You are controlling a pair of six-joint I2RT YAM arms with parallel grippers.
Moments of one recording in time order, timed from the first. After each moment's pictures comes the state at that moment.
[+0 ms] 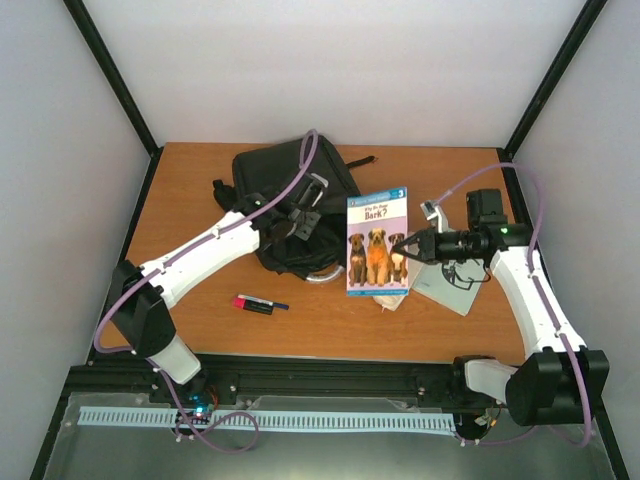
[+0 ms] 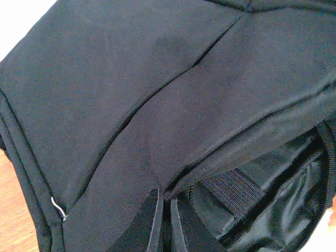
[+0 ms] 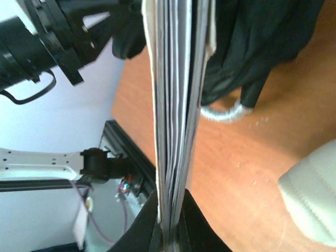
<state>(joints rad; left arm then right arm) -0.74 1.61 1.46 -0.75 -0.38 -0.09 0.04 1.19 1.06 -0.90 -1.00 0.10</state>
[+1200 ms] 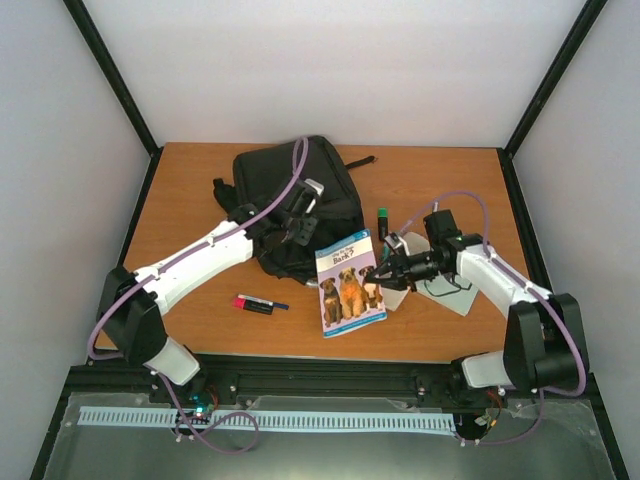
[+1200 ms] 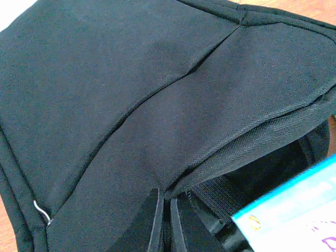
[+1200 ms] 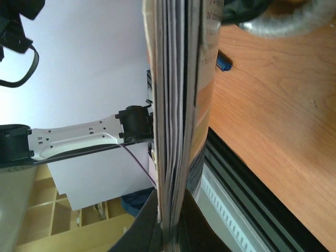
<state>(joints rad) -0.73 1.55 1.32 -0.62 -0.33 -0.13 0.21 1.35 0.80 -0.72 -1.22 0.34</state>
